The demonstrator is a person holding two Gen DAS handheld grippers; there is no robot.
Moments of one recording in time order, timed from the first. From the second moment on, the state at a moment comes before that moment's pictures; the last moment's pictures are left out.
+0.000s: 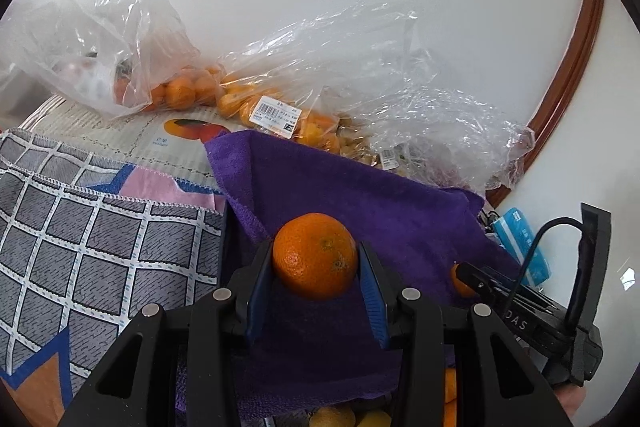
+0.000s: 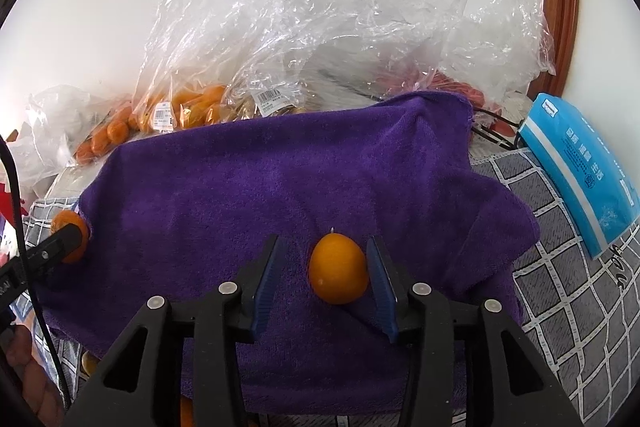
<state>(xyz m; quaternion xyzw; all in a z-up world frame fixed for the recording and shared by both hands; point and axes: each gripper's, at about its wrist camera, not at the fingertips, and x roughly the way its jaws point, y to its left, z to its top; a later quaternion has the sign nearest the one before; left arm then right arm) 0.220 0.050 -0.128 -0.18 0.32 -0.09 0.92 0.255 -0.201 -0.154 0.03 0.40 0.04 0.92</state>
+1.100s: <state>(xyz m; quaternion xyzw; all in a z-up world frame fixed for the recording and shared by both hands) 0.213 0.034 -0.125 -0.14 0.31 -0.09 0.93 0.247 -0.208 -0.141 0.04 0.37 0.02 0.93</state>
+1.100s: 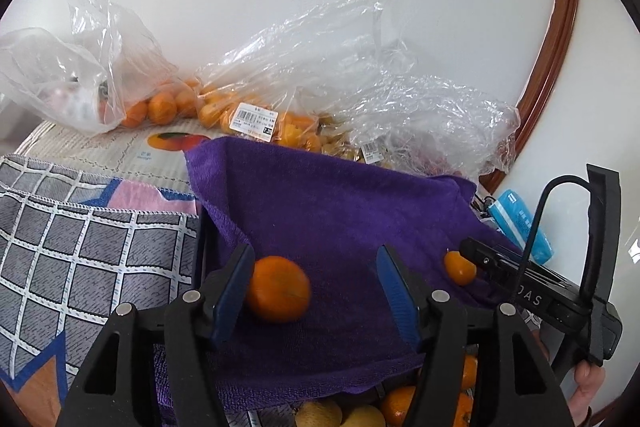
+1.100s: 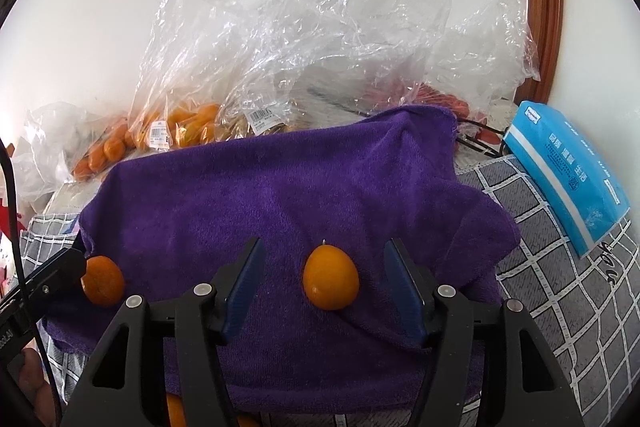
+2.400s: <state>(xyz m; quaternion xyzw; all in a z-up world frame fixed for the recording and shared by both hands) 0.127 0.065 -0.097 -0.11 0.33 -0.02 0.94 0.141 -0.237 -0.143 0.05 0.39 0.04 0.92</state>
